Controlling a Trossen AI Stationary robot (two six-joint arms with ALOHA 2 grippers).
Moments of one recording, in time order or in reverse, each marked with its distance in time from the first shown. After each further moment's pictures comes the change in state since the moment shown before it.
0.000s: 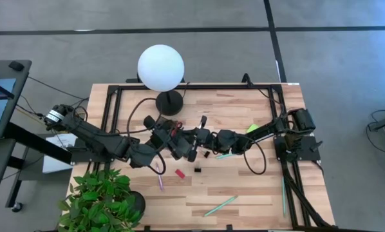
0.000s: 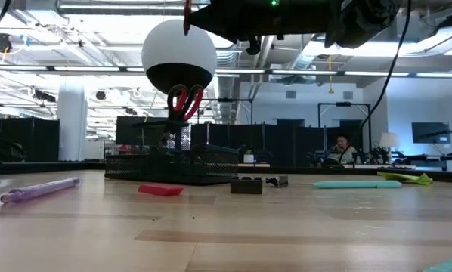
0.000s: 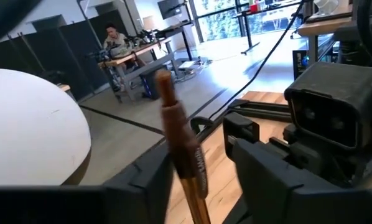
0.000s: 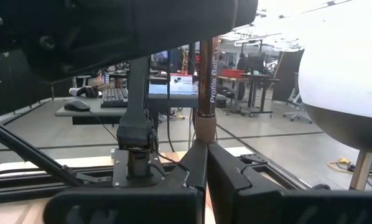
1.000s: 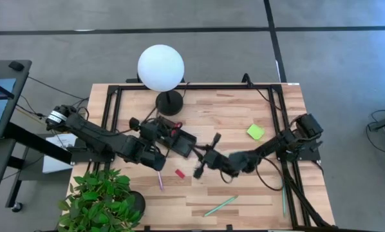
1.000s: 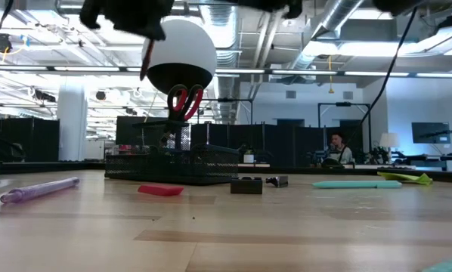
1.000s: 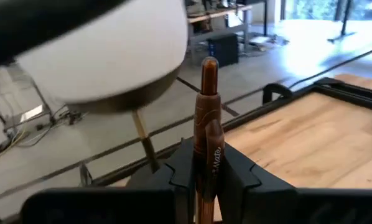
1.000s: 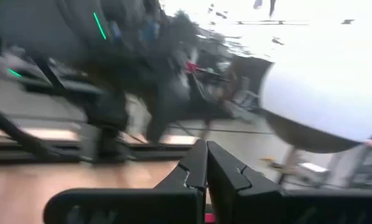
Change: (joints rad) left arm 0.044 0.030 -0.045 -0.871 -0.207 -1.101; right arm 0.265 -0.036 0.000 -0.020 0.451 -0.254
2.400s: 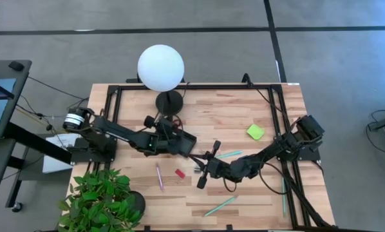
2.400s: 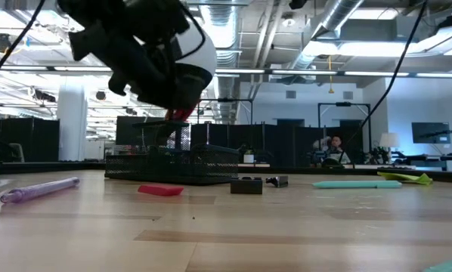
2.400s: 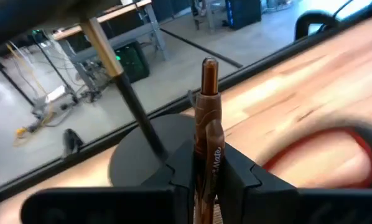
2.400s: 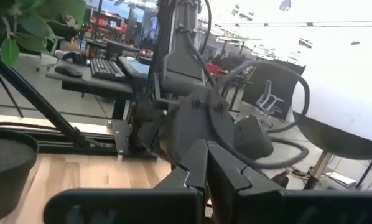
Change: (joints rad) left arm 0.236 0.220 -0.219 0.691 0.157 0.424; right arm 0.062 0.002 0.000 -0.041 -0.032 0.011
